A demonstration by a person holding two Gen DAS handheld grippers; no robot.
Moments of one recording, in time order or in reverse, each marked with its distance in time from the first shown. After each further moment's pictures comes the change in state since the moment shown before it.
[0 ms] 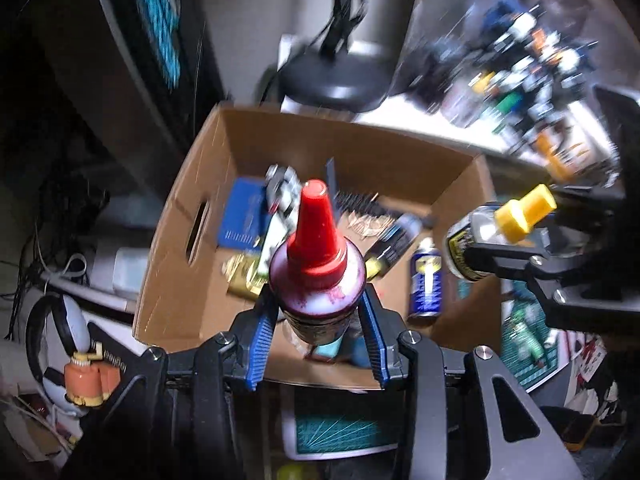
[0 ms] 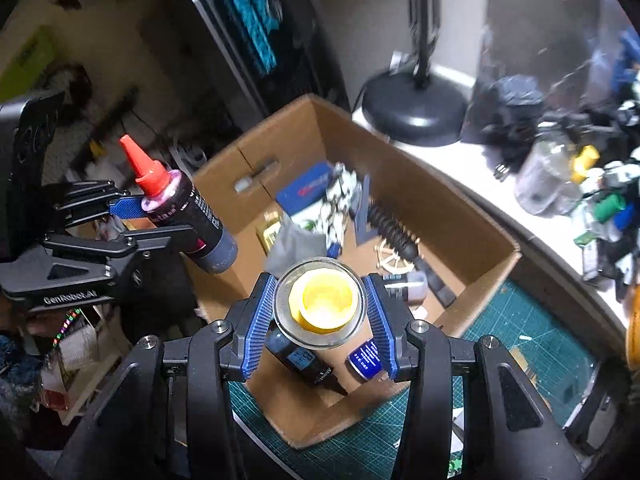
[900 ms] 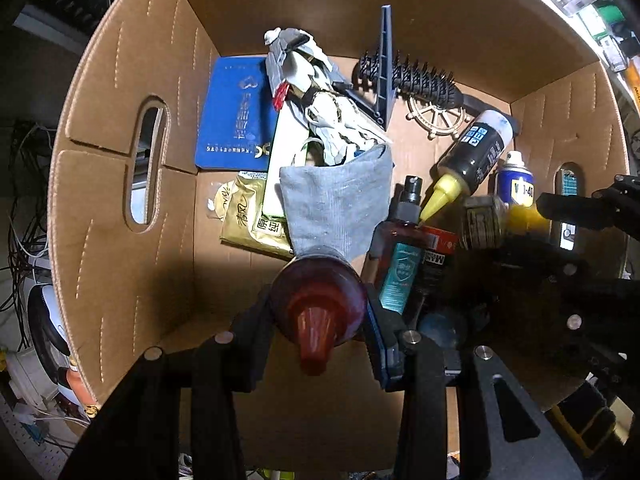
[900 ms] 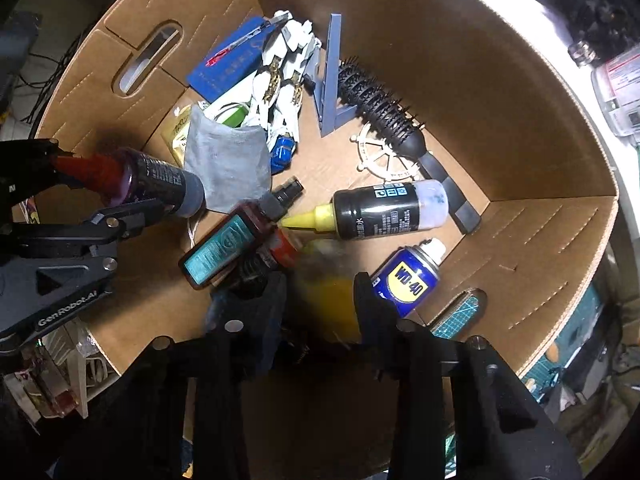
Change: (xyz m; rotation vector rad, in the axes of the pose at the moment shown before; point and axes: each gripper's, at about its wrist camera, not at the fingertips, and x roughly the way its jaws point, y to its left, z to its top) left arm 0.128 0.019 0.016 0.050 0.444 0.065; right arm 0.131 -0.019 0.002 0.130 0.453 -0.130
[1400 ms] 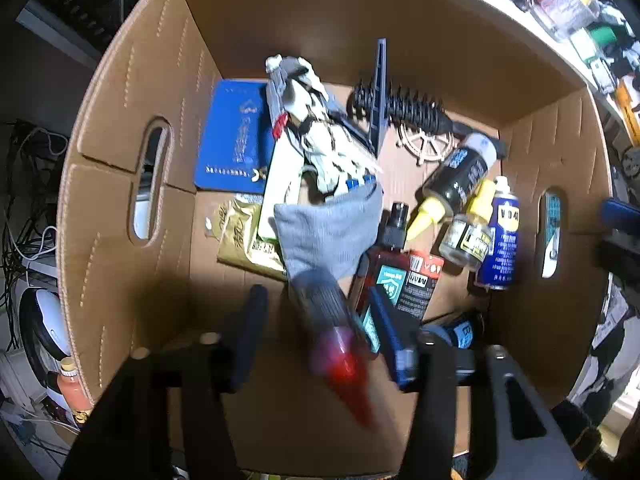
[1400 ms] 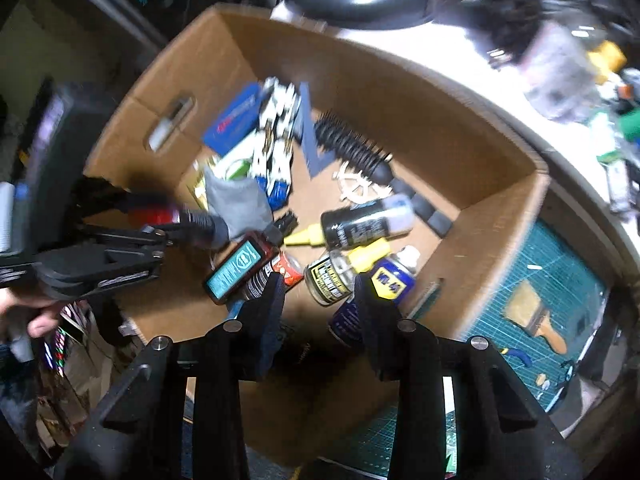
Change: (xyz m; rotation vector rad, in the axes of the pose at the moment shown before) left arm -0.014 0.000 0.001 -0.035 -0.090 -0.034; right arm -0.070 -0.038 -0.041 0.110 -0.238 0.088
